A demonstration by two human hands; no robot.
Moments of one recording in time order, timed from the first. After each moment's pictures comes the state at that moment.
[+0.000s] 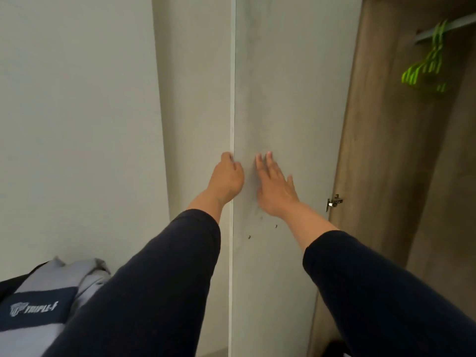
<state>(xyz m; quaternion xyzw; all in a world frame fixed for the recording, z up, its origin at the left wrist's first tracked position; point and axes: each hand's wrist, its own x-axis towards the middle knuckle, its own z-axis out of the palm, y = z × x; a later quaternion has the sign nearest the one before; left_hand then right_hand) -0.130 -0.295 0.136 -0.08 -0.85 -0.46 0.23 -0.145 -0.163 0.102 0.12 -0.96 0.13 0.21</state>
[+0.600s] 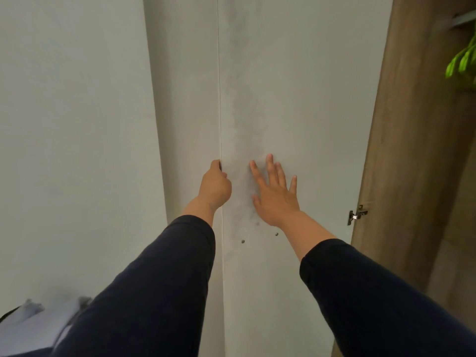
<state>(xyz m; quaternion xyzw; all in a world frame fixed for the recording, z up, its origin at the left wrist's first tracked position) -0.234 -0.344 0.133 -0.04 -0.85 -0.47 0.22 -0.240 -0.201 0.094 0.10 -0.96 0.06 0.25</state>
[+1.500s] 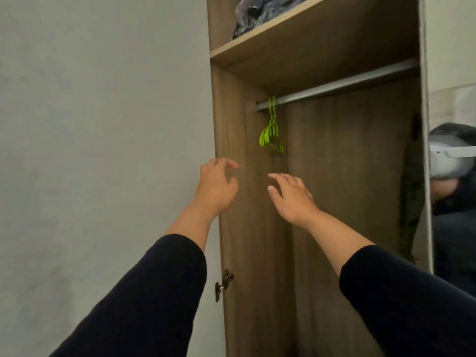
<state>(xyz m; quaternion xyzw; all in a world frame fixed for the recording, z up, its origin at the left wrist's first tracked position) -0.293 -0.049 0.238 -0.42 -0.74 -0.43 0.29 -0.202 0.110 0.205 -0.15 -0.90 0.12 0.39</state>
